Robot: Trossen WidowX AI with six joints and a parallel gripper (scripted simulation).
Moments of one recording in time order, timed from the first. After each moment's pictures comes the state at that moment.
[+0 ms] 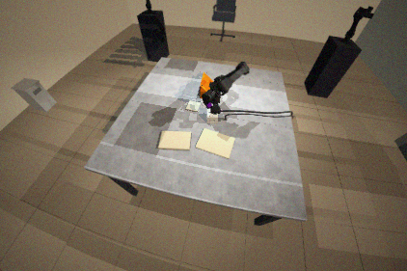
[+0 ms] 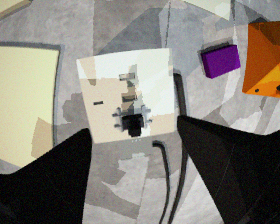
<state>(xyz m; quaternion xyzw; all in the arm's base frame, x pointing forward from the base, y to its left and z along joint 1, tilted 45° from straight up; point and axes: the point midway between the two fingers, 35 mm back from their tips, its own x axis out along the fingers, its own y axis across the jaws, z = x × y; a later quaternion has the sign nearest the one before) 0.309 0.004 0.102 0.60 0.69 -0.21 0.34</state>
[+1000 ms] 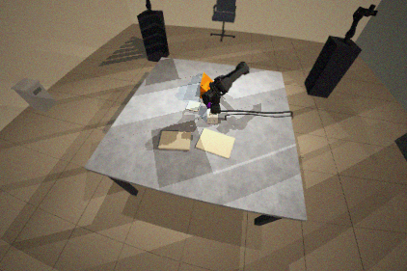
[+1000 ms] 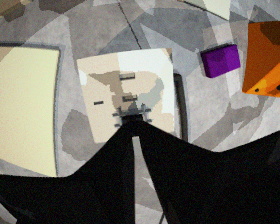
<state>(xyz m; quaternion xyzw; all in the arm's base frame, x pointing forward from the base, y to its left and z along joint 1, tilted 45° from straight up) 0.309 0.004 0.103 0.60 0.69 -0.21 0.34</state>
